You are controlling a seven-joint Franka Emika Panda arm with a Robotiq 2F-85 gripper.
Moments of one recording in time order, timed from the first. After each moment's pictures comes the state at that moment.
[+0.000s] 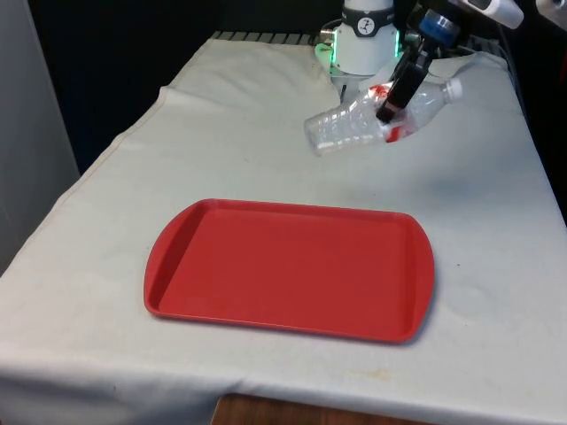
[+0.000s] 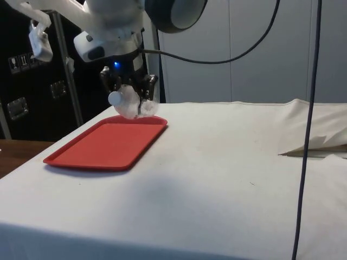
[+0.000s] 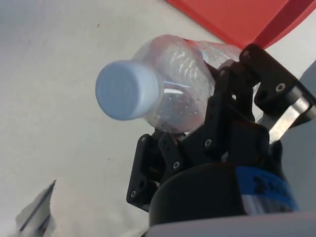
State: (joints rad) arm 0.08 0.24 0.17 -2.10 -0.73 2.27 -0.78
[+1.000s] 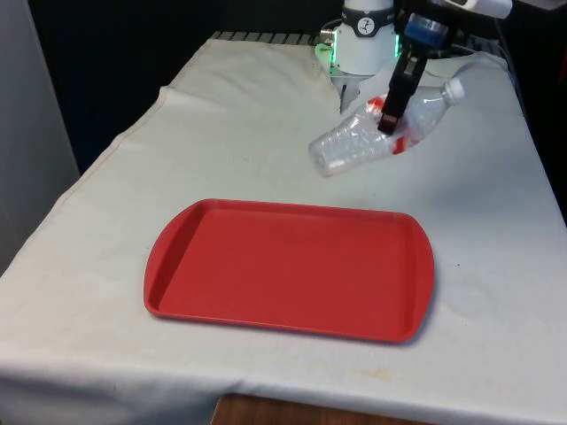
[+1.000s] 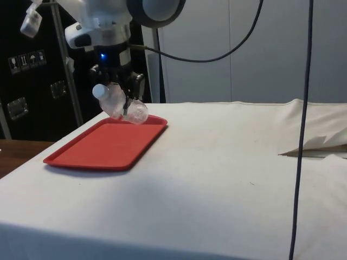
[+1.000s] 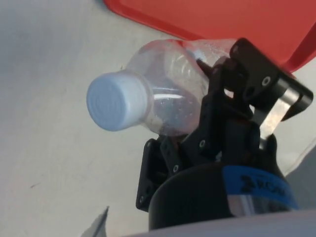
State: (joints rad) arm 0.08 0.29 0.11 -2.02 -0.51 2.36 -0.93
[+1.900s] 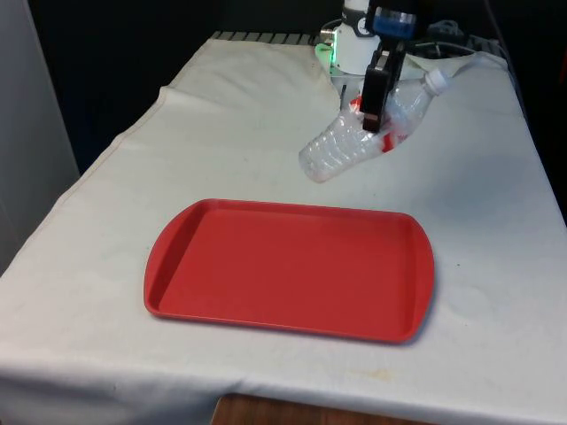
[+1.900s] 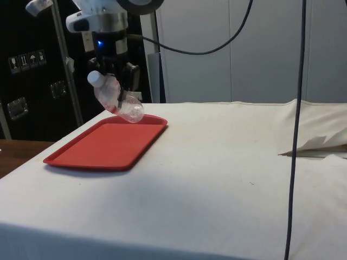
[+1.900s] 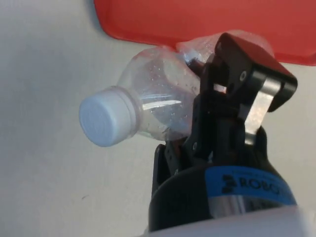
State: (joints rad) arm 0.06 0.30 0.04 -1.97 -0.26 2.38 -1.13
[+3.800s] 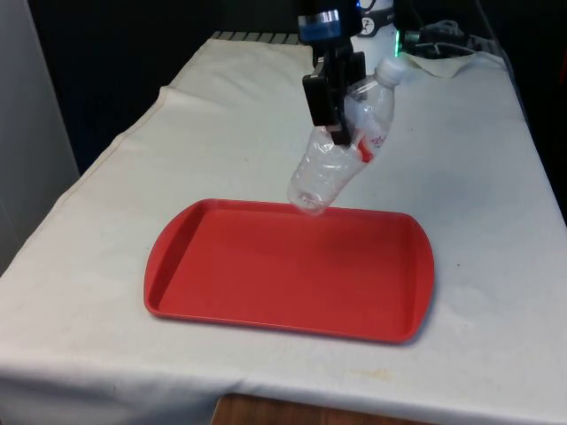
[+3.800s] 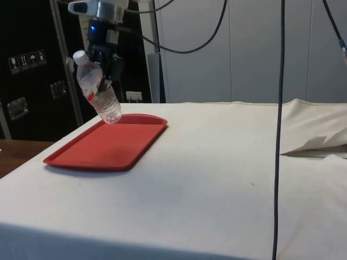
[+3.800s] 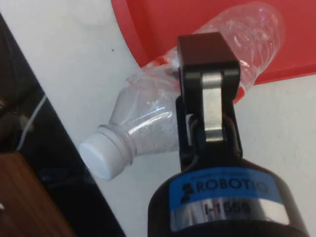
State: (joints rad) arm 0.05 0.43 -0.10 -1.76 0.36 2.37 -1.61
